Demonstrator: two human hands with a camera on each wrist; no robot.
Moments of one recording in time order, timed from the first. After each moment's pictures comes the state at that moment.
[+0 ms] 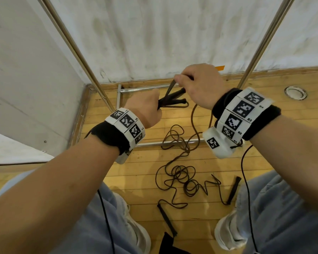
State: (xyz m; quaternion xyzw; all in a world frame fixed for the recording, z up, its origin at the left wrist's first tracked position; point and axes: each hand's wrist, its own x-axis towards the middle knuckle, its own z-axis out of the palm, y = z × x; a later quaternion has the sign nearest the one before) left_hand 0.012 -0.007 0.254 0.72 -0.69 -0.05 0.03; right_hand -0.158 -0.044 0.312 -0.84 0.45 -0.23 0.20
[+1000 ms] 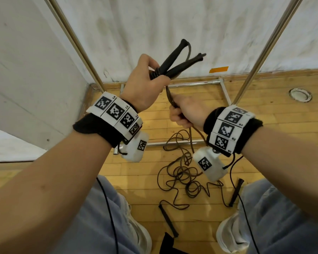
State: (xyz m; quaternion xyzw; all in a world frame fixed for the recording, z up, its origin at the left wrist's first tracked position) left_hand 0.006 0.005 0.317 0.66 -0.57 -0.25 0.42; right_hand -0.133 -0.021 0.284 -0.58 0.45 -0.11 0.67
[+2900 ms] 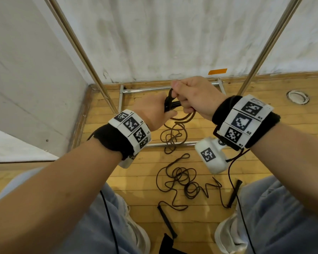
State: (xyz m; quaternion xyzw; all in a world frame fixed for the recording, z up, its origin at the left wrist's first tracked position) left_hand -0.001 0.005 0.271 0.70 -0.70 -0.10 0.06; right_hand -0.146 -0.029 0.309 -0.67 0.39 -0.24 0.58
